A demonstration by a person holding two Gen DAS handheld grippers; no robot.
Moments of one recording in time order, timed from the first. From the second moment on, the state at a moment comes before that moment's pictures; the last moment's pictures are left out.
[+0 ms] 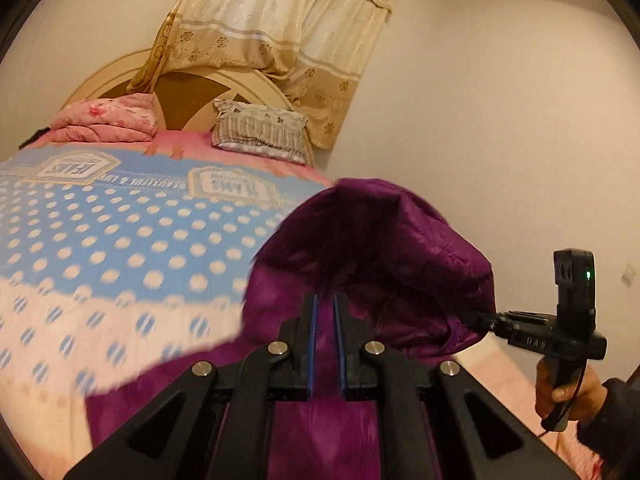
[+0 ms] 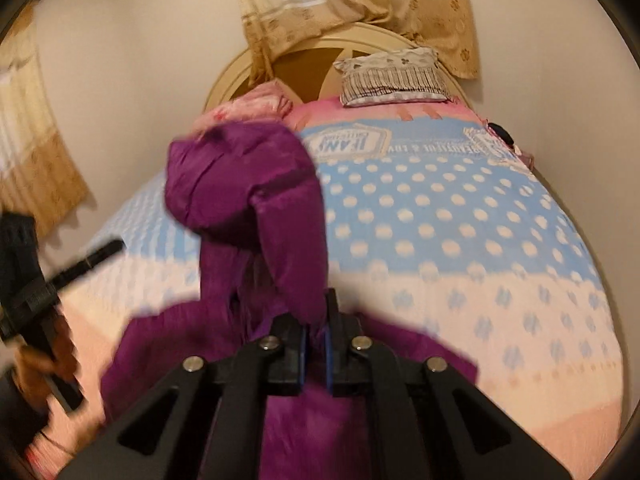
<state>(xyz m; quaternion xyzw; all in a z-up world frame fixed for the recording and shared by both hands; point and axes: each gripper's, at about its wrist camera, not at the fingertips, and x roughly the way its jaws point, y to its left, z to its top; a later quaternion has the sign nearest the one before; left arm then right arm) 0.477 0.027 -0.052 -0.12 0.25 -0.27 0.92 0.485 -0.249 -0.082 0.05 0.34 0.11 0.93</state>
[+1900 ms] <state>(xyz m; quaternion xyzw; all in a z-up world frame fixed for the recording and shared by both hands) 0.402 0.072 -0.072 -0.09 0.30 -0.20 0.93 0.352 -0.183 -0.129 -0.08 0.46 0.31 0.83</state>
